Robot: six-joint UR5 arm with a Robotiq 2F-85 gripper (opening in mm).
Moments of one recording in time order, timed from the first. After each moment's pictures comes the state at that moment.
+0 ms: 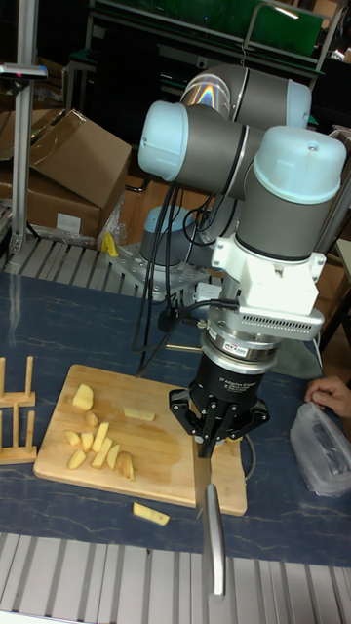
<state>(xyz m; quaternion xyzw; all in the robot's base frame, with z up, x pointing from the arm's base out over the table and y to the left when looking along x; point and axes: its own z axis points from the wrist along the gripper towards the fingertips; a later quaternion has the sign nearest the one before) 0.708 0.069 0.150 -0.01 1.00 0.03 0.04</state>
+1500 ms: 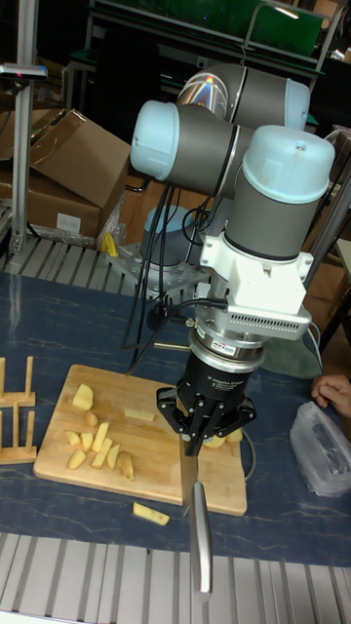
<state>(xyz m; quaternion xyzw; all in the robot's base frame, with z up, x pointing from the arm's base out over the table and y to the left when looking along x) 0.706 0.052 0.148 -0.02 1.00 0.02 0.04</state>
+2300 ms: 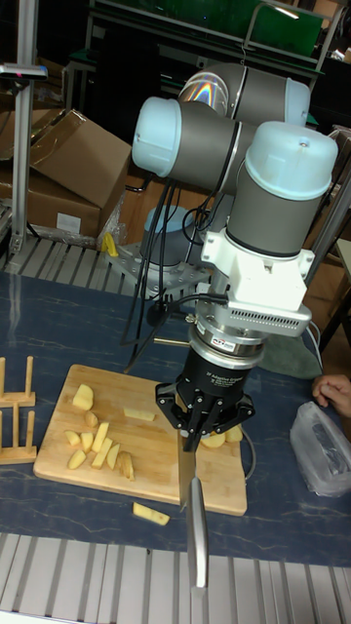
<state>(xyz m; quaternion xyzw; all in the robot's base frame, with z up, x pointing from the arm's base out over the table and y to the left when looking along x) 0.703 0.048 0.151 -0.02 1.00 0.01 0.04</state>
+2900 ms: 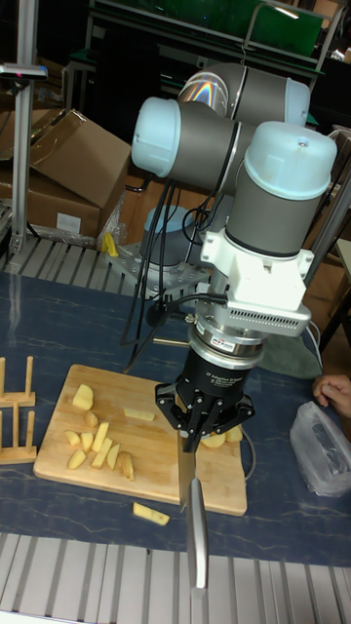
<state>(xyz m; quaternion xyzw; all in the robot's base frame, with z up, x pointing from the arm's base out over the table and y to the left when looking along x) 0.705 0.048 0.150 -0.02 1.00 0.01 0.04</state>
